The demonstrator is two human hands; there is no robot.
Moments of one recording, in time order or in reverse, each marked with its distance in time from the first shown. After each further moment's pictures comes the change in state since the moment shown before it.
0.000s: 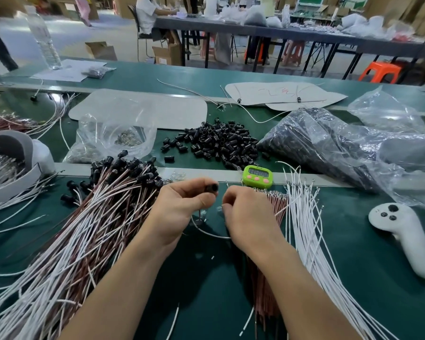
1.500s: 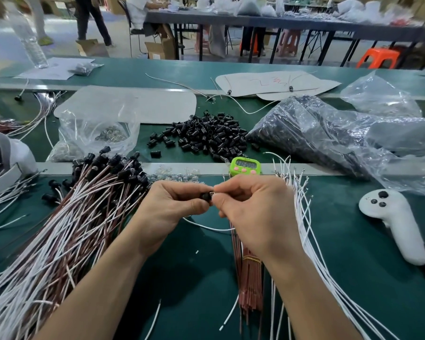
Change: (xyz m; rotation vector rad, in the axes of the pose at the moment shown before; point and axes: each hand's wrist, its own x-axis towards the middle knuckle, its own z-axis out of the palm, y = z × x) left_hand -0.008 0.003 0.002 0.110 -0.219 -0.007; right_hand -0.030 0.014 -0.034 0.663 0.200 -0.178
